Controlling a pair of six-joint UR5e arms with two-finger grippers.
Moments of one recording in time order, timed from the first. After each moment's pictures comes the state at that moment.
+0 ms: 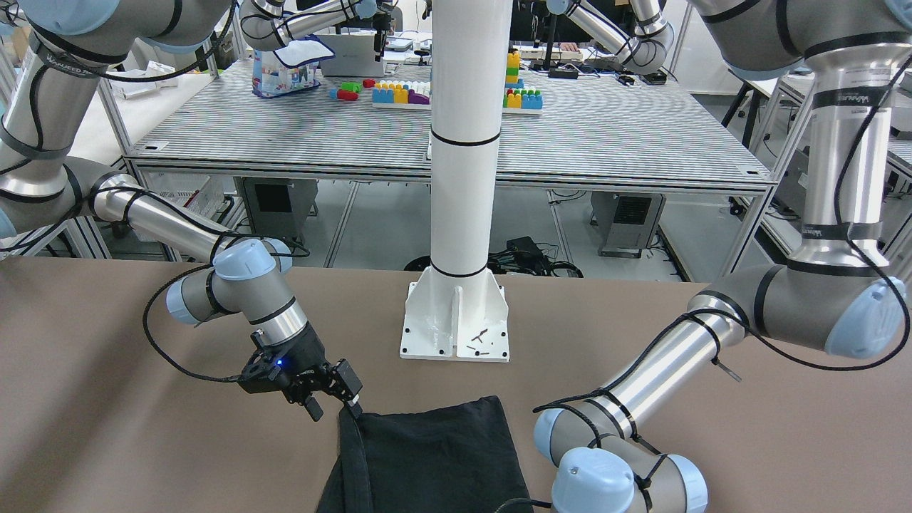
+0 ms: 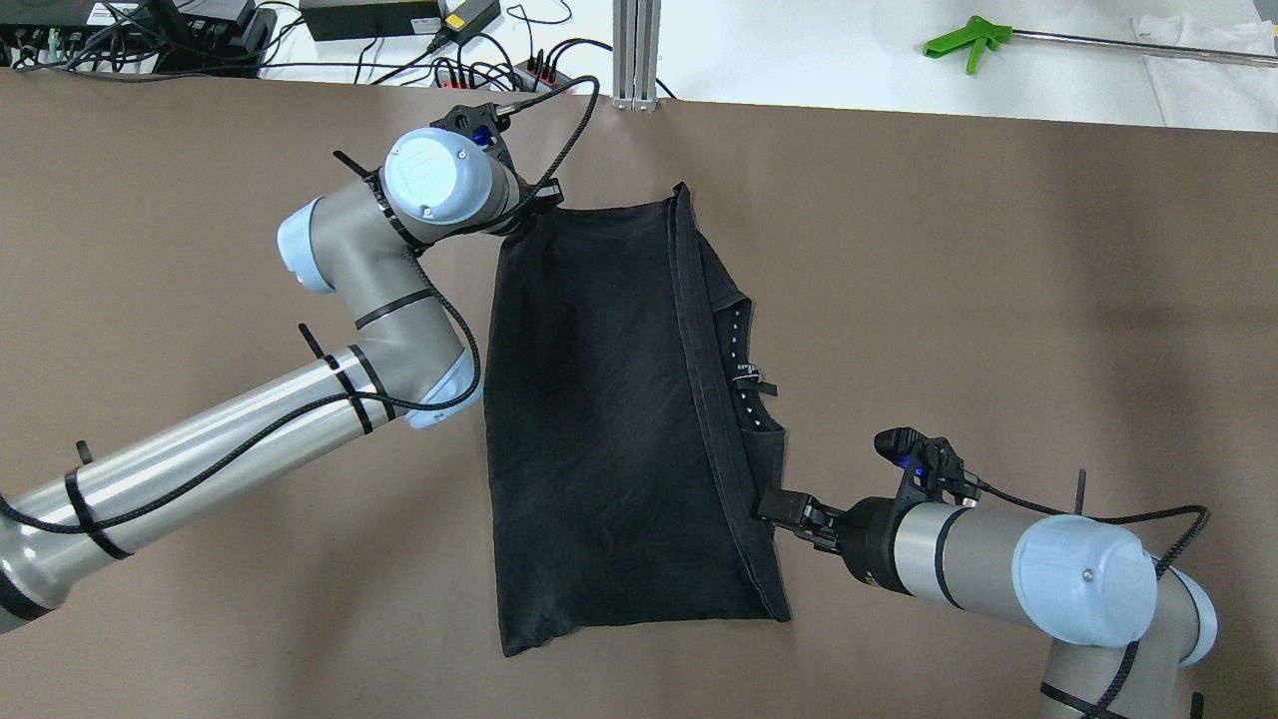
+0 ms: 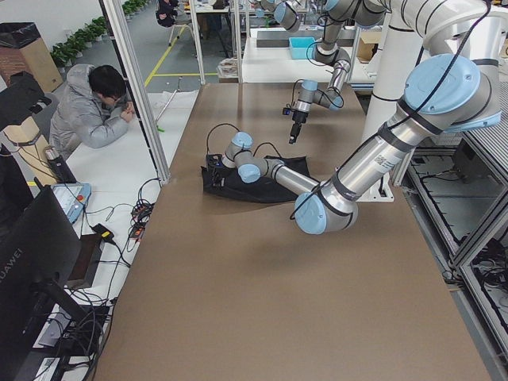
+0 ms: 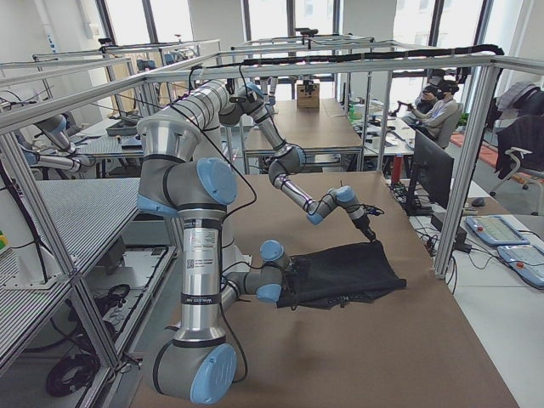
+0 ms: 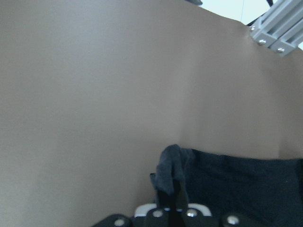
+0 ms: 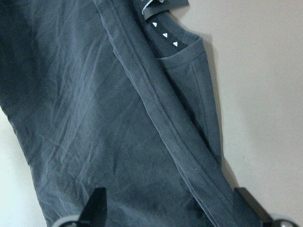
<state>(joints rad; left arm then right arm) -0.77 -2.48 -1.11 -2.14 -1.63 -1.43 0.43 -1.47 2.00 -0.84 1.66 1.69</state>
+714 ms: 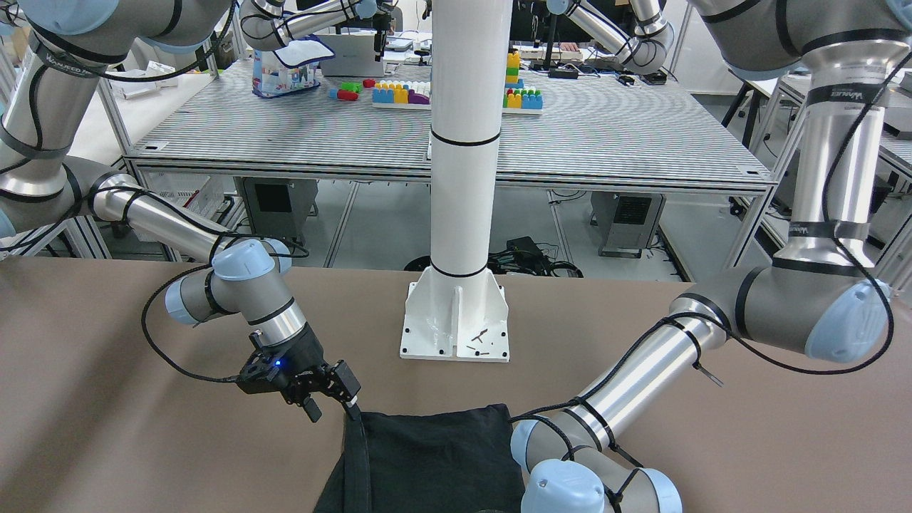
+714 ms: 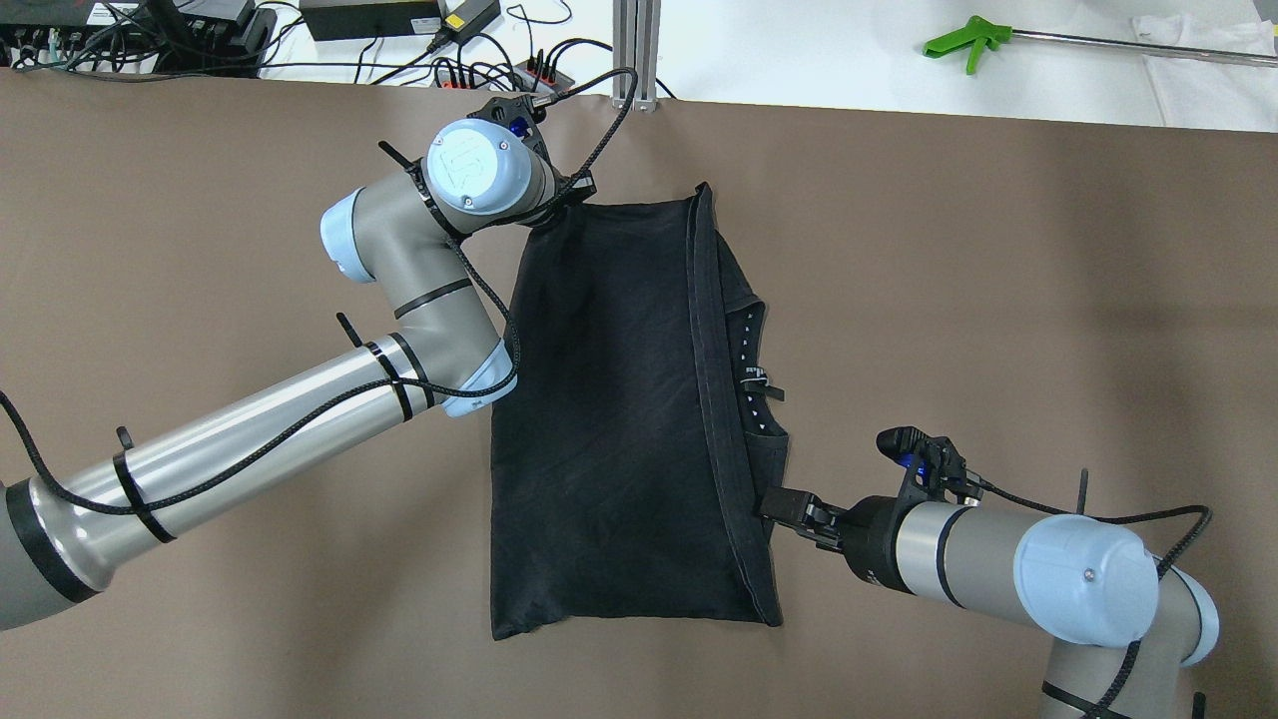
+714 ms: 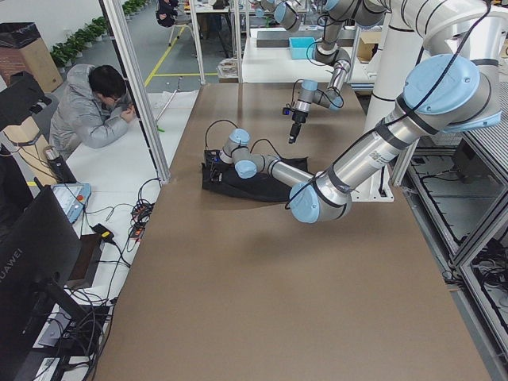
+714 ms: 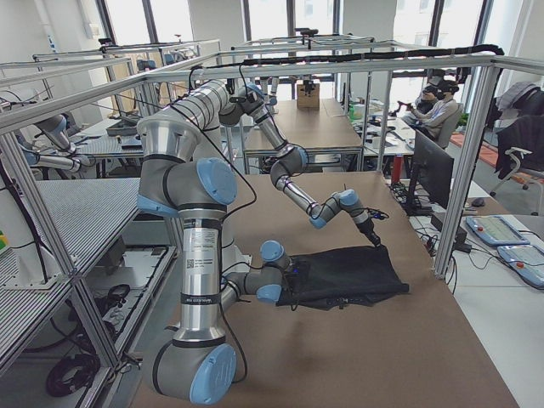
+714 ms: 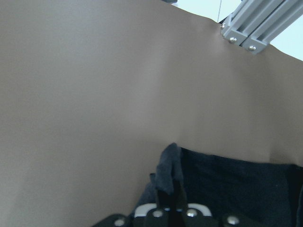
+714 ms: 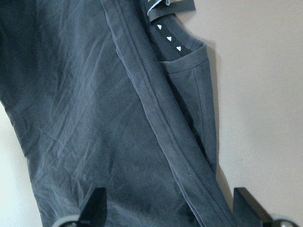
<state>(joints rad) -0.76 -2.56 -0.99 -2.20 -1.63 -1.43 0.43 -1.47 2.00 -0.84 1.66 1.70</state>
